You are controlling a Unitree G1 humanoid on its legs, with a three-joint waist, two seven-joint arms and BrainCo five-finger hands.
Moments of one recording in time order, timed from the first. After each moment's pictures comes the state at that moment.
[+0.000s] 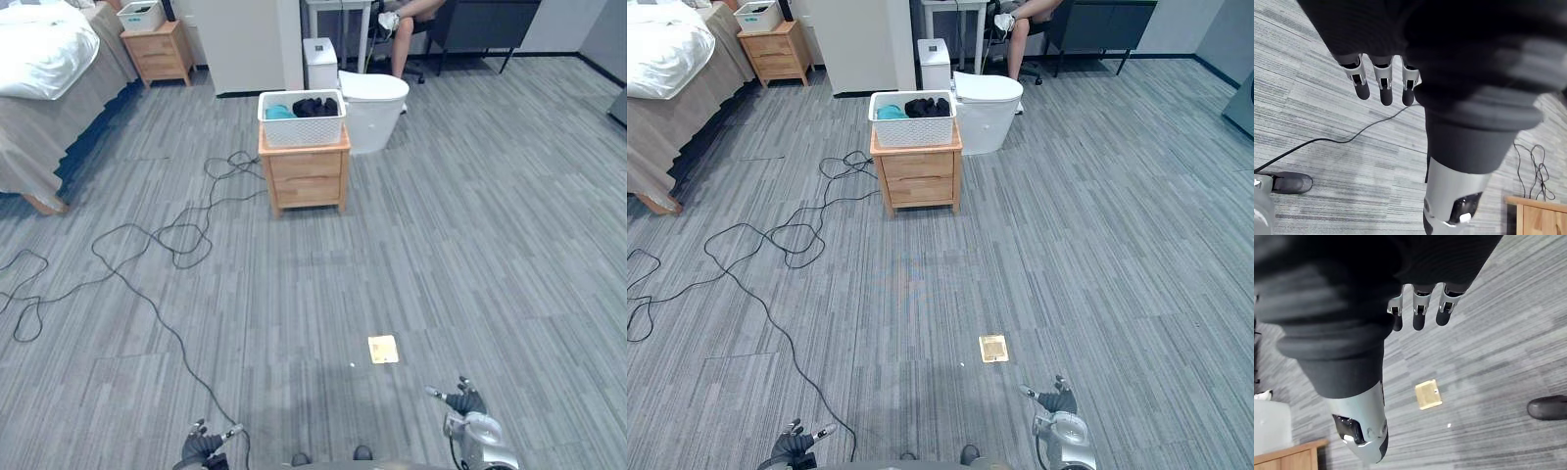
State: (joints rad) left arm 0.17 0.09 0.26 0.91 -0.11 -0.05 0.11; right arm 0.00 -0.10 -0.32 0.91 0.03 0.01 -0.13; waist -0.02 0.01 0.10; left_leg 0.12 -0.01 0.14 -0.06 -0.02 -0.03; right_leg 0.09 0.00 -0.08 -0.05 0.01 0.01
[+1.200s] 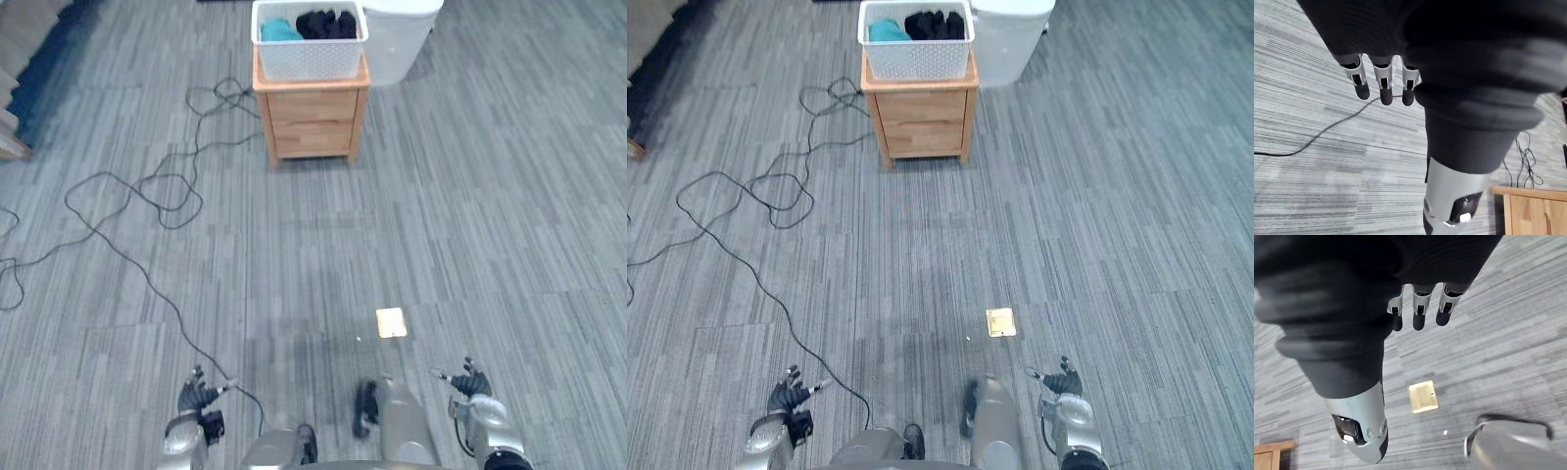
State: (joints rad) left arm 0.08 0.14 0.19 0.67 -0.16 -0.05 0.12; right arm -0.07 -0.18 -0.26 0.84 0.05 0.01 -0.15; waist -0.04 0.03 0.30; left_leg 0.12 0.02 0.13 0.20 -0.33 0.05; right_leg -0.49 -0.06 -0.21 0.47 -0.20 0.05
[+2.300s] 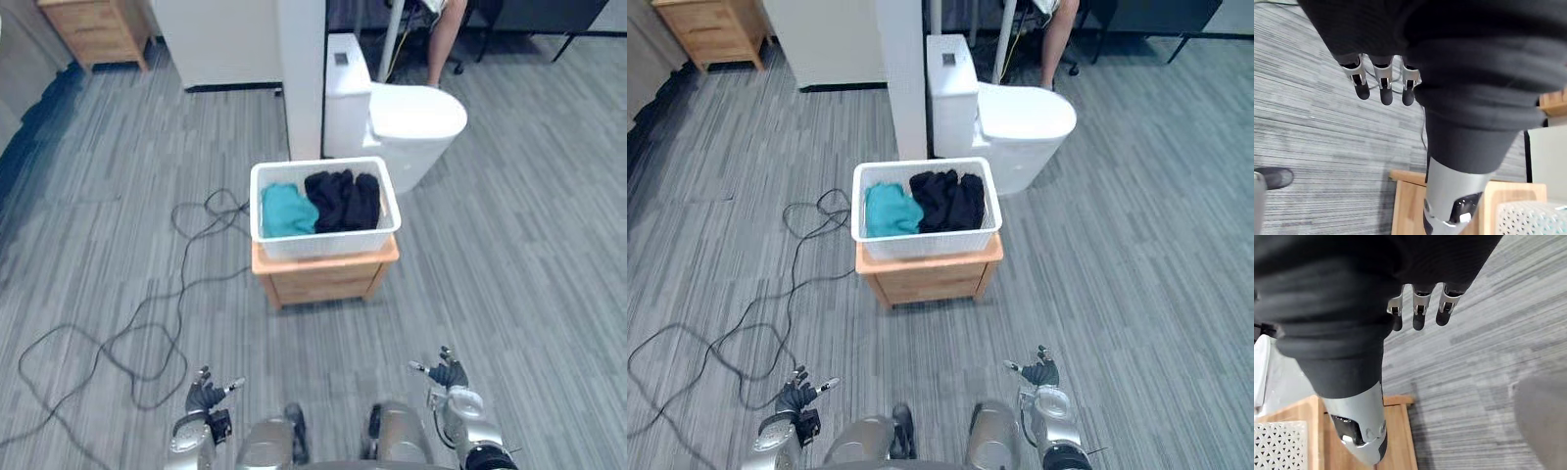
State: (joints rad) left arm 0.09 0.12 0.17 0.73 -0.16 -0.05 0.11; right arm -0.05 -0.09 -0.19 0.81 0.04 0.00 -0.17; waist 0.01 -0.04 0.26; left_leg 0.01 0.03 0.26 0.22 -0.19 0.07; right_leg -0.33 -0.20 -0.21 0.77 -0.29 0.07
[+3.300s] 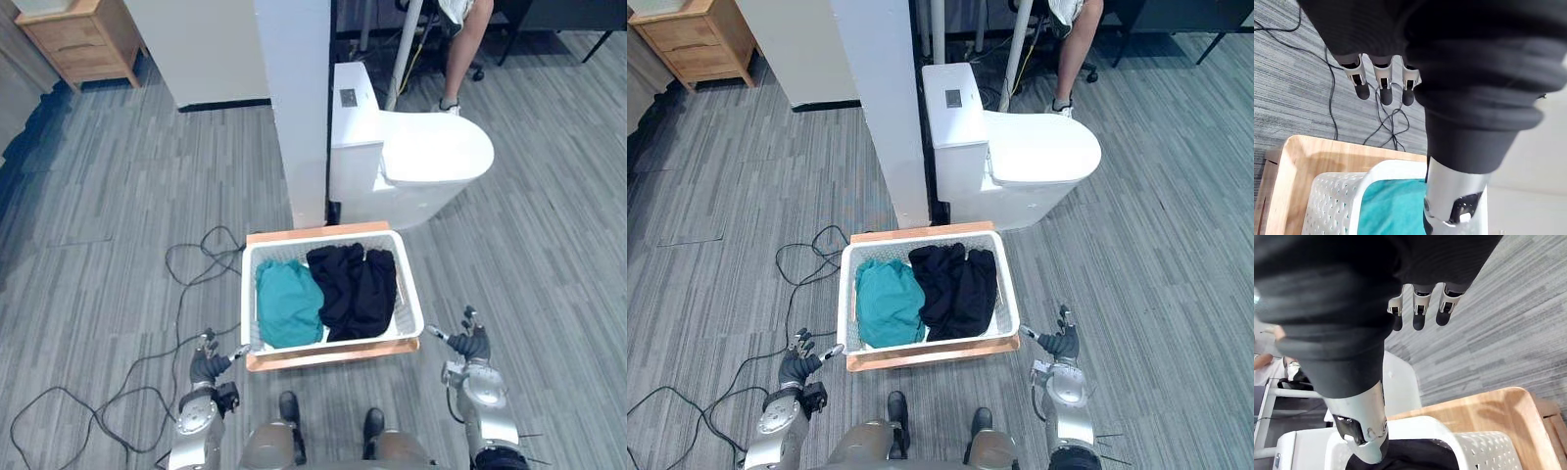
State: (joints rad) left arm 0.14 0.07 0.17 0.44 -0.15 -0.07 0.15; right arm -0.02 -0.09 -0.20 0.46 0.01 -0.02 -0.22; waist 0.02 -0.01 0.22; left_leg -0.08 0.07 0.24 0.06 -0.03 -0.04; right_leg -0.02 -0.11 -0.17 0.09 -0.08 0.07
